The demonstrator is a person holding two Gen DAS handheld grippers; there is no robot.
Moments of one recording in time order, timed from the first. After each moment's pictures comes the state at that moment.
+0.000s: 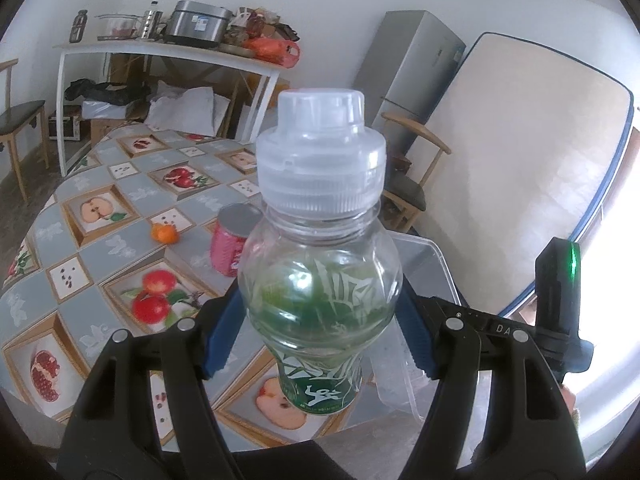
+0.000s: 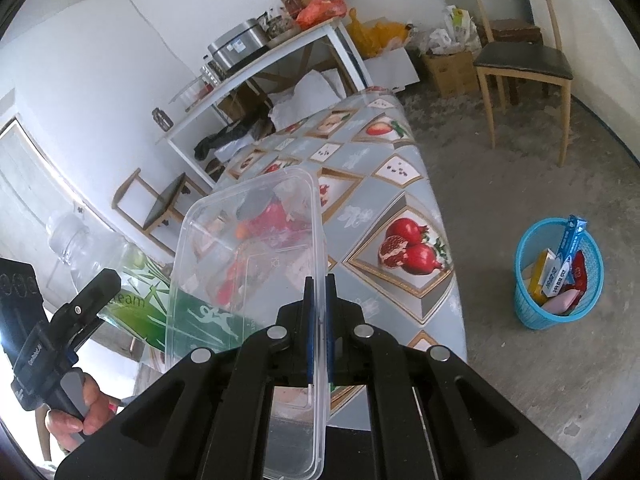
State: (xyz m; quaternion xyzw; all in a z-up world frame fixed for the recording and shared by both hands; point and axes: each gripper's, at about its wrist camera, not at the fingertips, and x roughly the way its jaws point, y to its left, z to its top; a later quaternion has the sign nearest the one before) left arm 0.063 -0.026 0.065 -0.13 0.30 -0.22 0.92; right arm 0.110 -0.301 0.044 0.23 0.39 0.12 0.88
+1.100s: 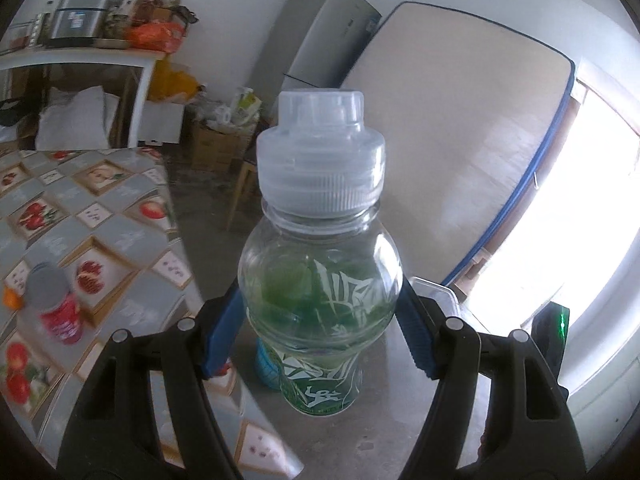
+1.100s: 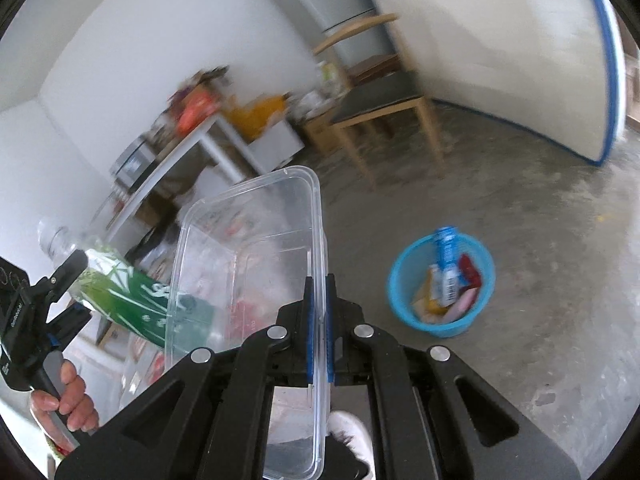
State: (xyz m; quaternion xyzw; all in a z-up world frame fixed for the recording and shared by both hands) left arm 0.144 -0.197 0.086 -0.11 0.31 -0.38 0.86; right arm 0.019 -0.495 0.034 0.33 0.30 -0.11 0.89
